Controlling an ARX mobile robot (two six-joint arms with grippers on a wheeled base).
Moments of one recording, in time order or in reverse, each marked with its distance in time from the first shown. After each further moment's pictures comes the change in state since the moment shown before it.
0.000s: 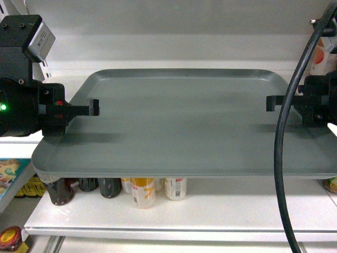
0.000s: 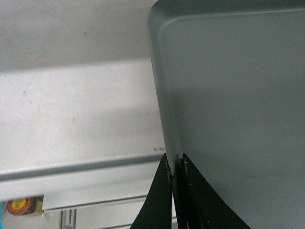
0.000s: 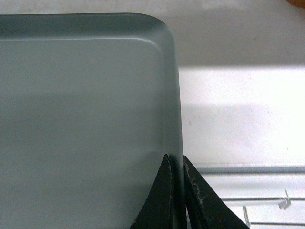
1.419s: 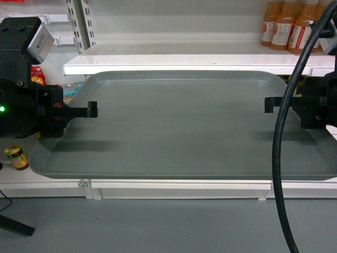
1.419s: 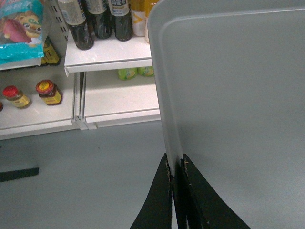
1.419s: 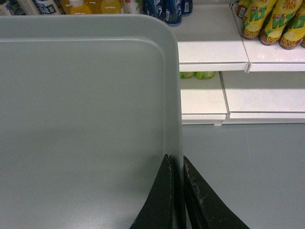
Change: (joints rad) left arm 0.000 0.001 -0.002 -0.002 -0.001 0.006; right arm 0.002 0.000 -0.002 -0.001 0.000 0.000
